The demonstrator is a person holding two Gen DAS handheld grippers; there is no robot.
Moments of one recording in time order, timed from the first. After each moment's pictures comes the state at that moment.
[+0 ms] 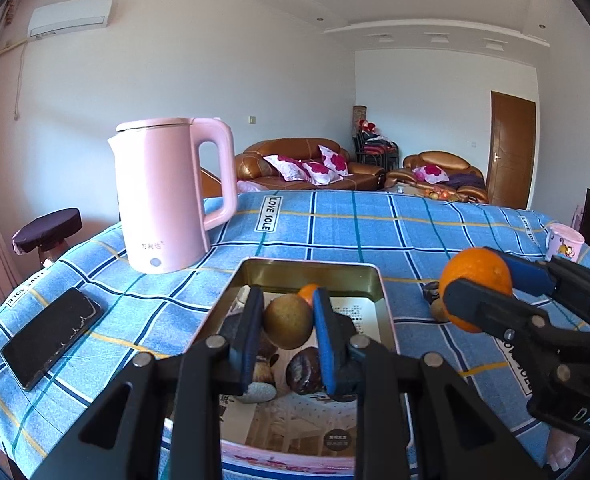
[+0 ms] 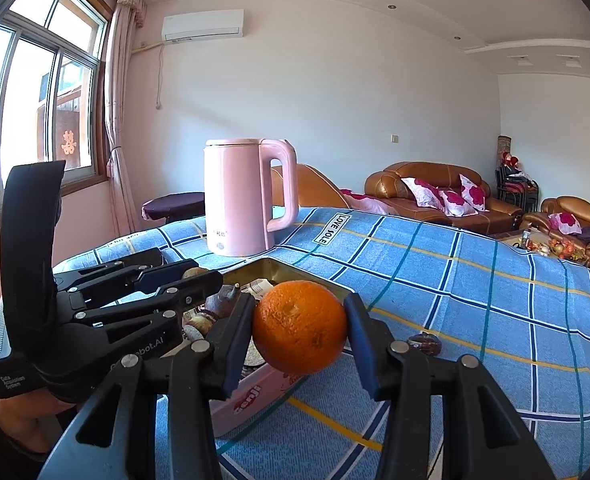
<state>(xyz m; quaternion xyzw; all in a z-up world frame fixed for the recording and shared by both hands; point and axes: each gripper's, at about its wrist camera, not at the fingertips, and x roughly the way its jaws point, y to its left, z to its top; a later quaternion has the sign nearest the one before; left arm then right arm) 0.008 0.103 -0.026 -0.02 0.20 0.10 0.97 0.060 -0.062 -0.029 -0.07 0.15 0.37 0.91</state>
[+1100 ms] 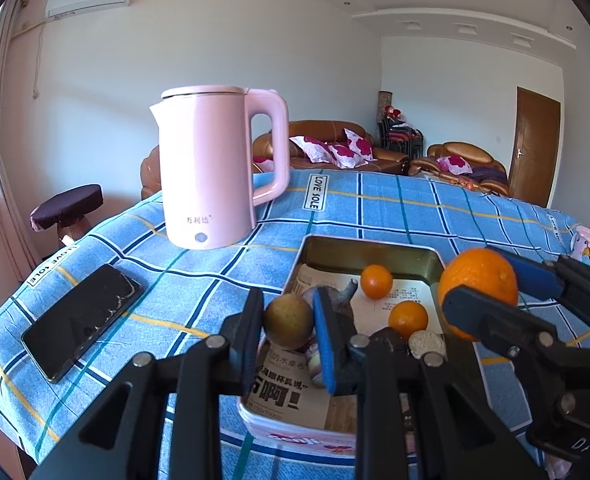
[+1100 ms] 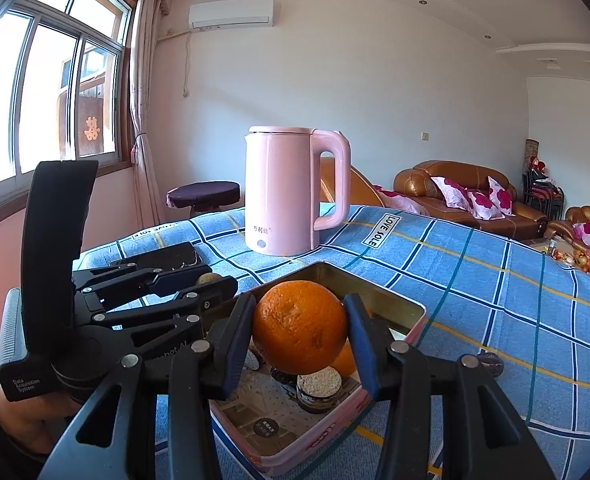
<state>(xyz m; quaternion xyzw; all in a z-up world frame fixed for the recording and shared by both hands) 0.004 0.153 -0.035 -0.04 0.24 0.13 0.96 0.057 -0.003 -0.033 -0.09 0.16 0.41 0.89</state>
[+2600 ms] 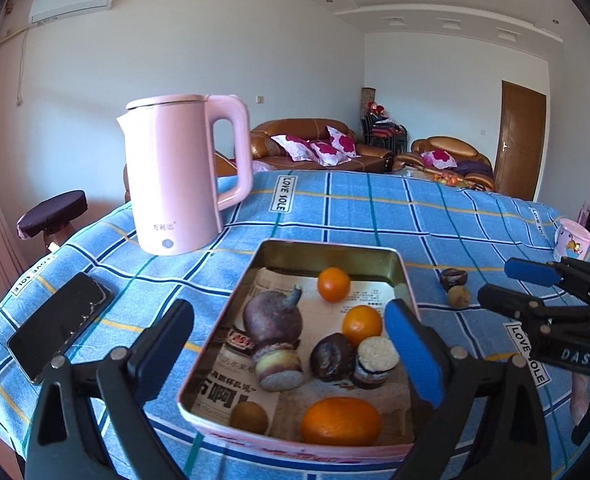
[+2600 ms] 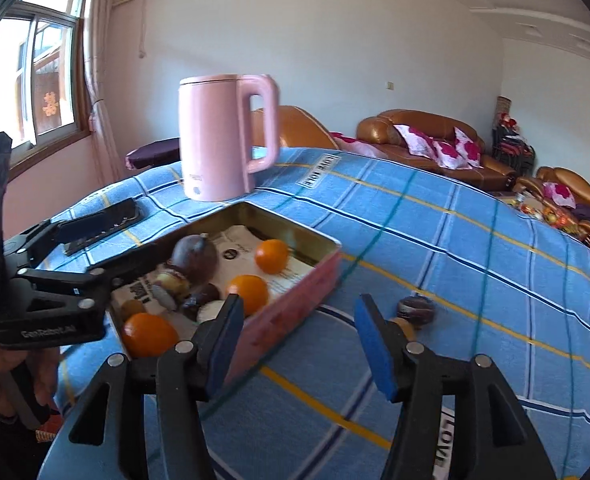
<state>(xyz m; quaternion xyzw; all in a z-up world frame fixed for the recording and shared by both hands) 0.016 0.115 -0.027 -0.03 0.24 0.10 0.97 0.105 -0.070 -0.041 -0.11 0.26 0.31 0.91</state>
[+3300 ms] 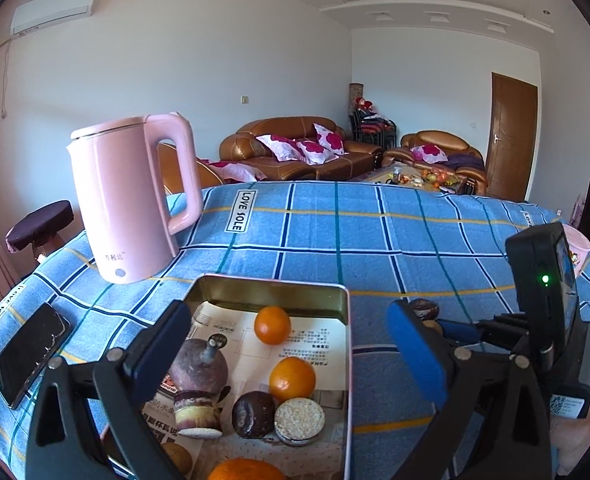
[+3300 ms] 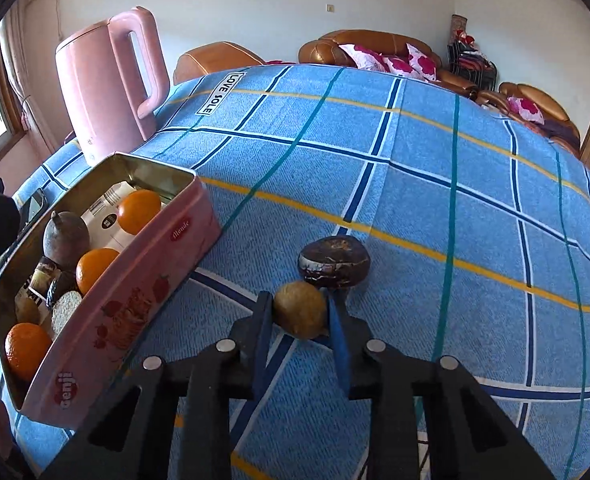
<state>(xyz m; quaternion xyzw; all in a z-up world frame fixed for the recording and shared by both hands) 0.068 0.068 -0.008 -0.02 0.25 0.09 0.96 0.185 -0.079 -0.084 -0.08 0.39 0.25 0.88</state>
